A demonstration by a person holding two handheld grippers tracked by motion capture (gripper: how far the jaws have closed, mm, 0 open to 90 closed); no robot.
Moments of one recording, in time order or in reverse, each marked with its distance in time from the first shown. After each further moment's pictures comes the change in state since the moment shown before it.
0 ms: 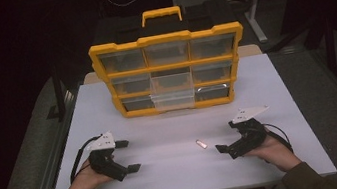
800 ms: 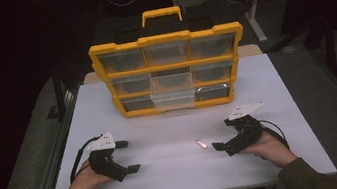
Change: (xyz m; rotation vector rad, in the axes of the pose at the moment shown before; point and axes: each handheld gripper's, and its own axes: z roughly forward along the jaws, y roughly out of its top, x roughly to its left) left arm 0.000 -0.001 0.000 0.010 0.001 0.002; right arm -0.001 0.013 0.005 0.002 0.038 -0.009
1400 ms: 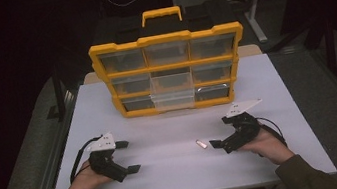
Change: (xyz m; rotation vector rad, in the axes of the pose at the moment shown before) left arm -0.001 0.000 0.000 -0.003 0.004 0.008; right arm -0.002 0.008 0.004 -0.006 0.006 -0.006
